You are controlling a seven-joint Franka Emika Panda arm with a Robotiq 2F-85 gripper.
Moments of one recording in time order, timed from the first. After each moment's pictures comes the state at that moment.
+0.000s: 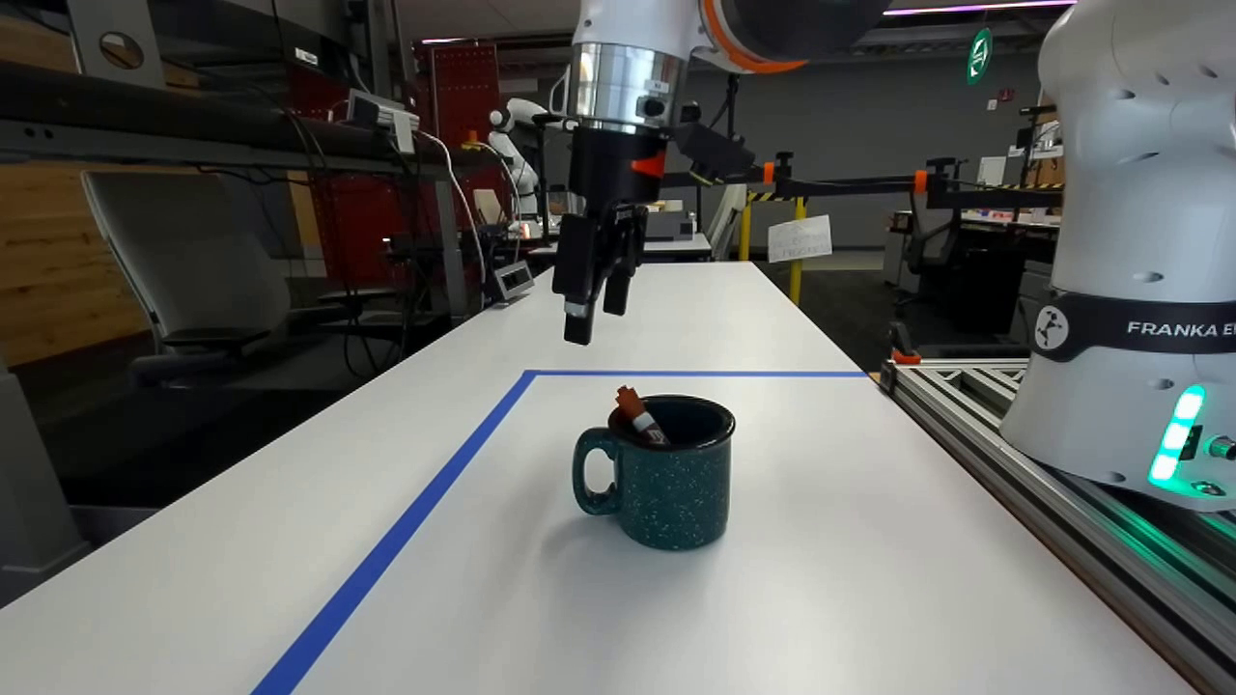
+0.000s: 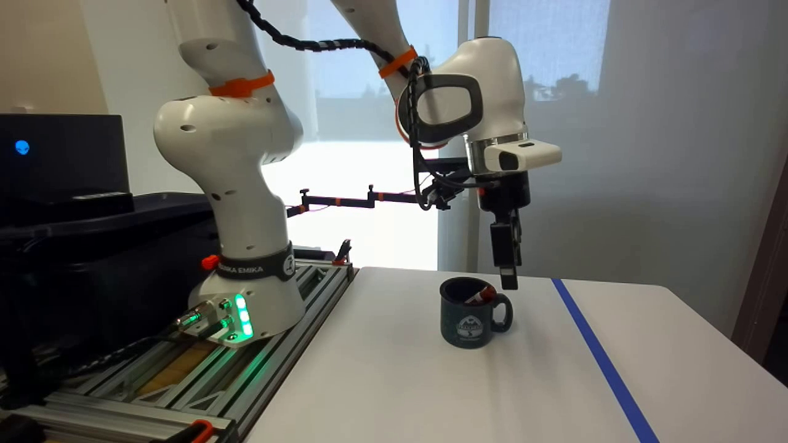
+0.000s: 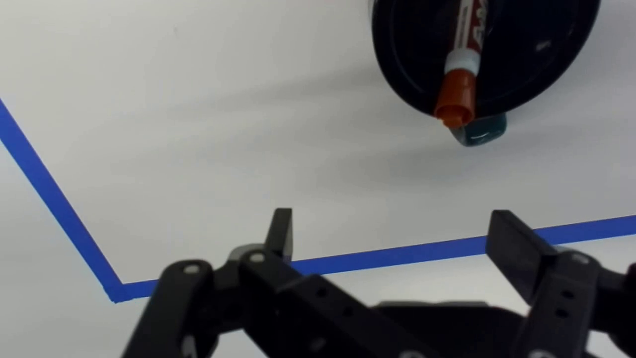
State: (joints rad) arm -0.09 -0.14 0.10 -2.75 -0.22 2.80 0.40
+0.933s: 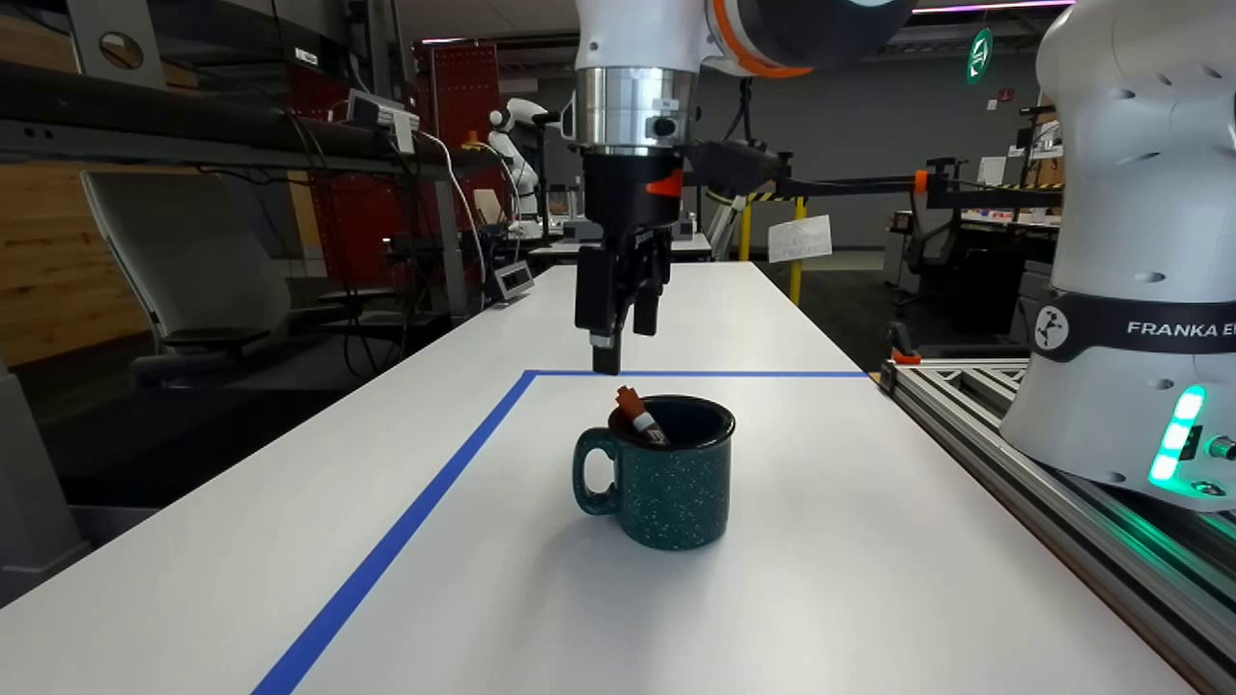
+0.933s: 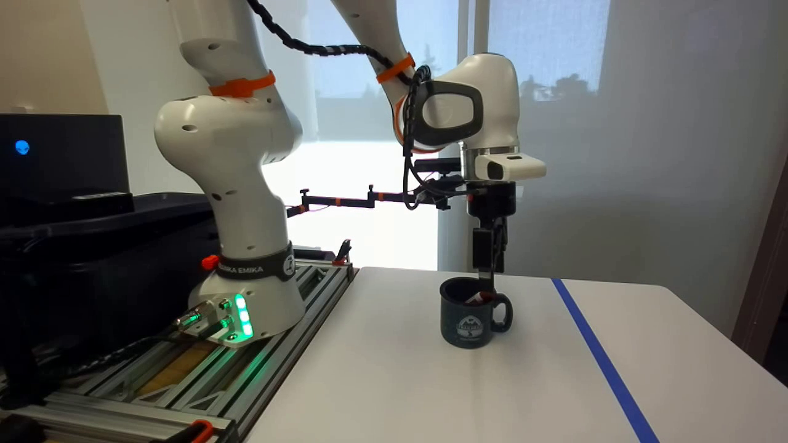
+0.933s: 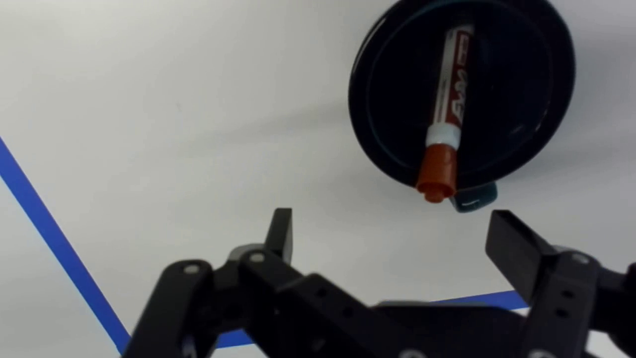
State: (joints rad) arm -0.07 -0.13 0.14 -2.75 -0.25 2.71 0.55
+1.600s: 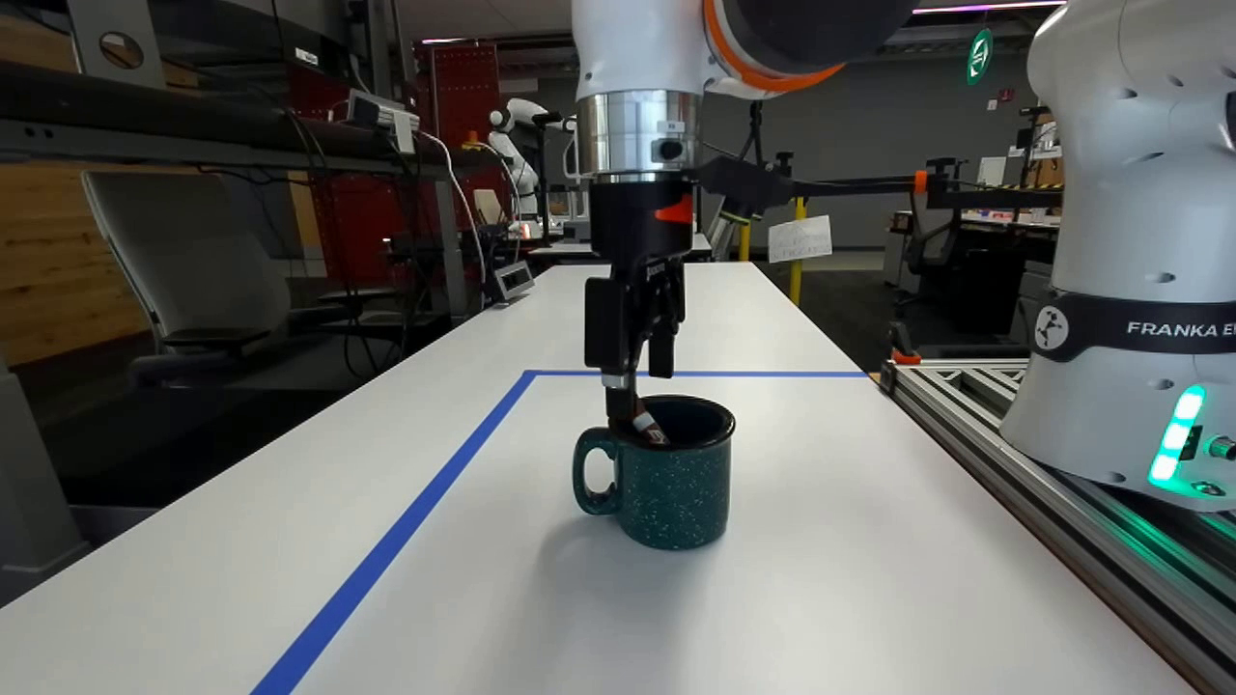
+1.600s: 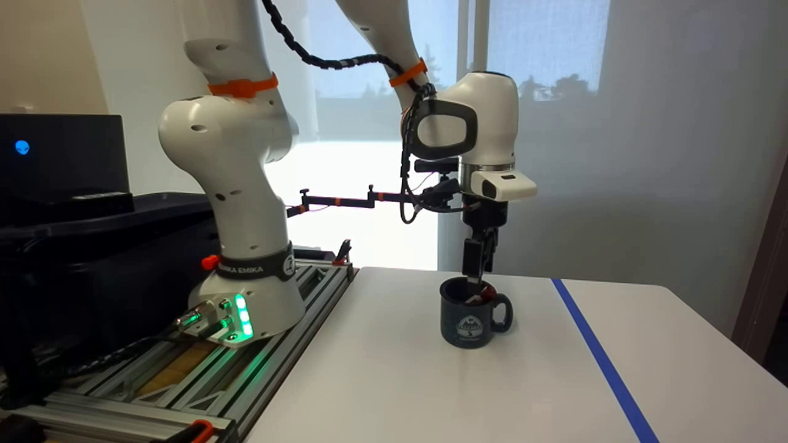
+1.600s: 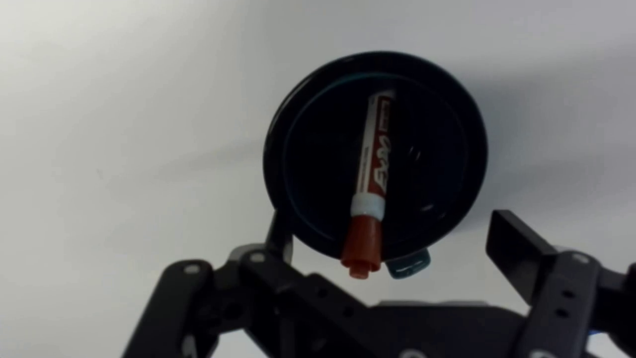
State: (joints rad) arm 0.02 -0.06 0.13 -2.75 0.01 2.72 0.40
